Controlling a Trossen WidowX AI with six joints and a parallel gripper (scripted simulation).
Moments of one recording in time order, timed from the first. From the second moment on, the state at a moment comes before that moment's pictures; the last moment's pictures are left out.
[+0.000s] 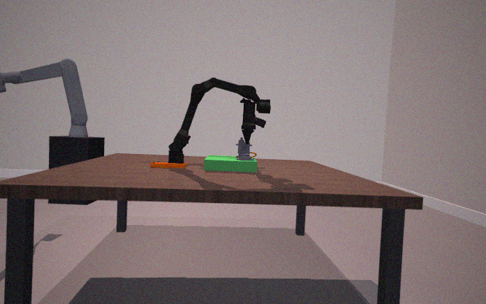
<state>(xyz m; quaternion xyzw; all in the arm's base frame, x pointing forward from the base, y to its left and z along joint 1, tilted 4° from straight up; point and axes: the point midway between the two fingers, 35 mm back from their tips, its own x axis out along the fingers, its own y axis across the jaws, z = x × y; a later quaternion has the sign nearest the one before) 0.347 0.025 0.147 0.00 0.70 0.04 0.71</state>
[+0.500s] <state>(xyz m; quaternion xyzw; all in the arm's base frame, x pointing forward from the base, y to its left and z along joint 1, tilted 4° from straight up) 0.352 0.027 0.132 0.00 0.70 0.04 0.71</state>
